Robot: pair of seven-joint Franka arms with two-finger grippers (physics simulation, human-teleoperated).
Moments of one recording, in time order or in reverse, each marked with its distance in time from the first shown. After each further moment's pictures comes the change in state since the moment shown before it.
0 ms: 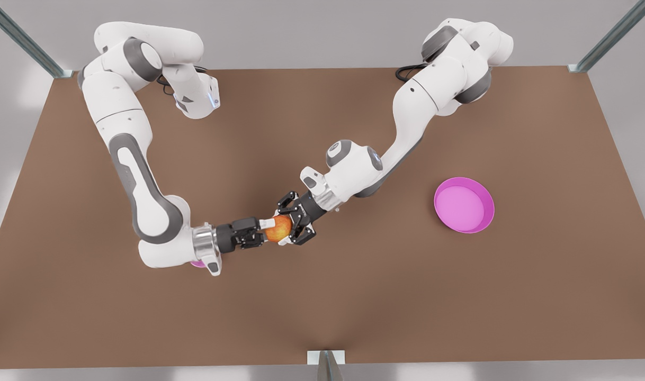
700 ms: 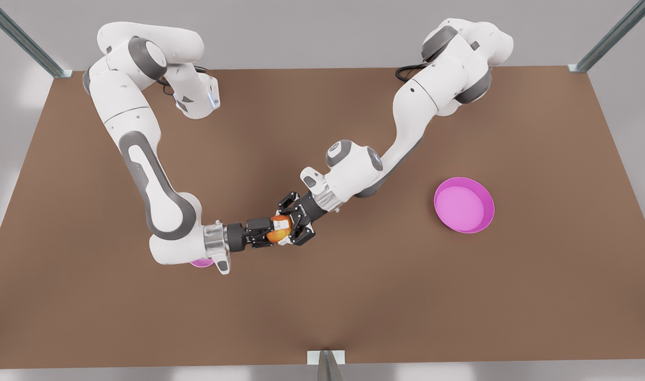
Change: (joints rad) left arm 0.001 0.000 0.000 -0.001 -0.002 -0.001 0.059; right arm 0.037 -0.001 0.005 0.003 0.014 0.077 -0.004
